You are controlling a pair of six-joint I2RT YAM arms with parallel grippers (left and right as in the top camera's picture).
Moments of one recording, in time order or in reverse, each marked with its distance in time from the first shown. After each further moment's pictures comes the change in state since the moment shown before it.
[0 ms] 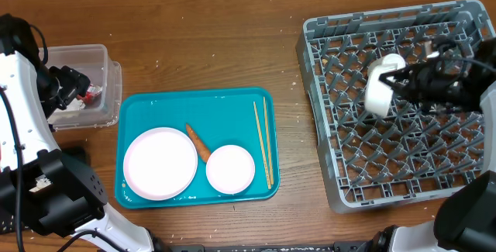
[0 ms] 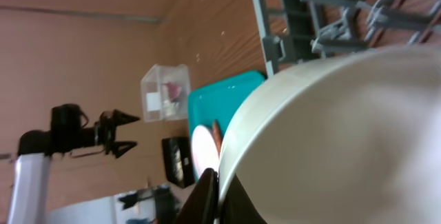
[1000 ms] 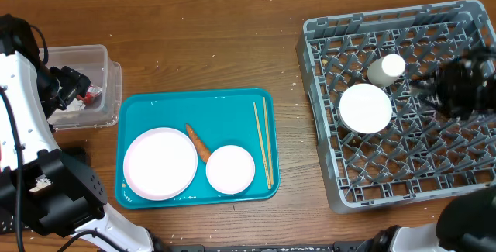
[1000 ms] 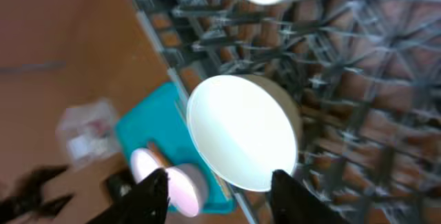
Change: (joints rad) left arm 0.000 0.000 0.000 0.000 0.000 0.000; right arm -0.056 -0.012 0.280 -0.257 0.456 0.157
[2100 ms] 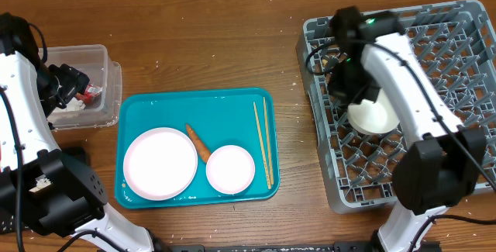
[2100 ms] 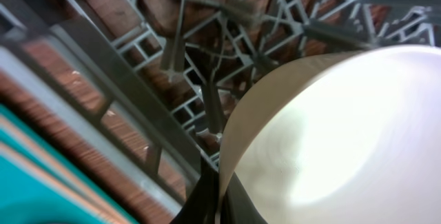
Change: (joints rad) left arm 0.000 0.000 0.000 0.026 0.000 0.000; right arm 0.679 0.280 0.155 -0.070 0.740 0.544
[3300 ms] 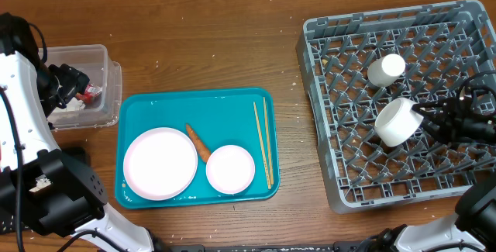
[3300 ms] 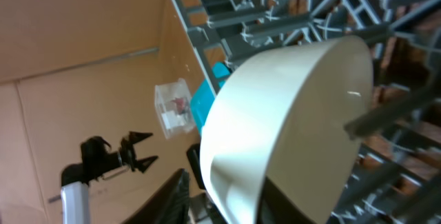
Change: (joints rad) left arm 0.000 0.000 0.000 0.000 0.000 0.000; right arm -0.956 -0.136 -0.490 -0.009 -1.141 -1.008
